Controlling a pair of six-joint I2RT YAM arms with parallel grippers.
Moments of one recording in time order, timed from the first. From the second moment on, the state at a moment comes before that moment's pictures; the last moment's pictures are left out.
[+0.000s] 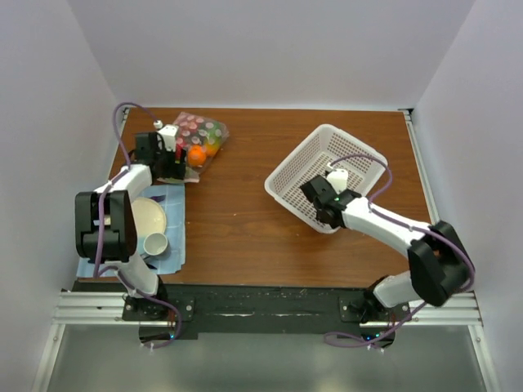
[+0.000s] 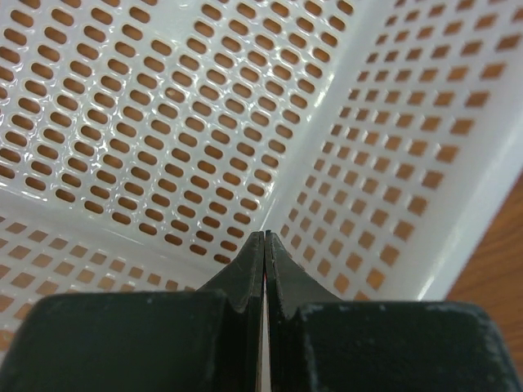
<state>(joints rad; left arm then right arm) 0.06 1.70 1.07 -0.13 0.14 0.19 0.64 1.43 0.87 -0.60 0.61 0.72</state>
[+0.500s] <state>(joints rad) -0.21 1.69 1.13 -0.28 0.31 0.21 0.86 1.31 0.99 -0.50 0.64 0.49</state>
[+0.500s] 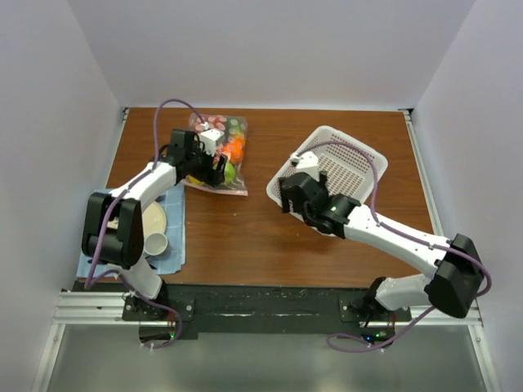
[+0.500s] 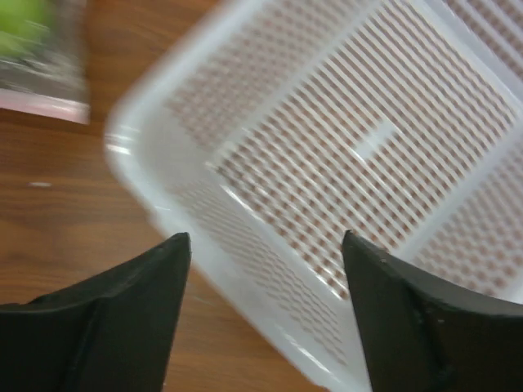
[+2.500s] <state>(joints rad) 0.50 1.10 0.86 0.27 0.95 -0.03 0.96 1.99 1.71 0.02 0.46 -0.28</state>
